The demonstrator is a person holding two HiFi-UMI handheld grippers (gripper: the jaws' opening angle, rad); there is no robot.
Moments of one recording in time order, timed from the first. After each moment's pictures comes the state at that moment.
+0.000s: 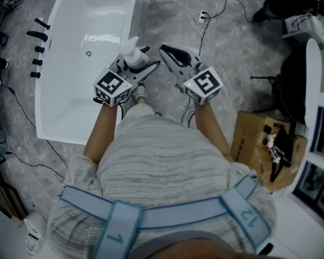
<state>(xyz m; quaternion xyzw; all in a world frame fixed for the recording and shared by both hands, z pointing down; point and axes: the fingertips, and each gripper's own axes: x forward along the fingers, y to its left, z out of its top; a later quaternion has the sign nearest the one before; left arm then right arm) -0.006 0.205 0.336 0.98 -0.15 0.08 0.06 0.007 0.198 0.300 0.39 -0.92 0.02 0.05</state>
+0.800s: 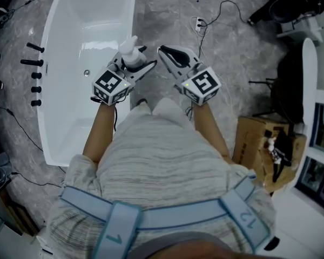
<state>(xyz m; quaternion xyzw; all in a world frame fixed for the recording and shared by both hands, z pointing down) -0.028 0.041 0.346 0.99 -0.11 0.09 0.05 -0.009 0.039 0.309 0.43 -0.90 0.03 0.07</state>
